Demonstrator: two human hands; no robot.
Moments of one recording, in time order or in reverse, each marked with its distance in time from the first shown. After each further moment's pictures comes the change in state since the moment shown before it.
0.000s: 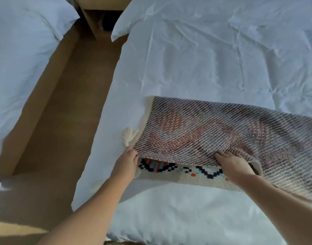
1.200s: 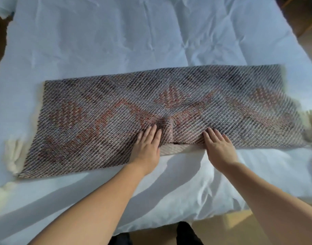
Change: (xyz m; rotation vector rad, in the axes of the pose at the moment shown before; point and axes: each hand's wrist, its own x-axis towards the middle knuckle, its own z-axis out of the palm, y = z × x) left_hand -0.018 0.268 0.234 0.385 -0.315 0.438; right_hand -0.081 0.203 0.180 0.144 0.294 0.254
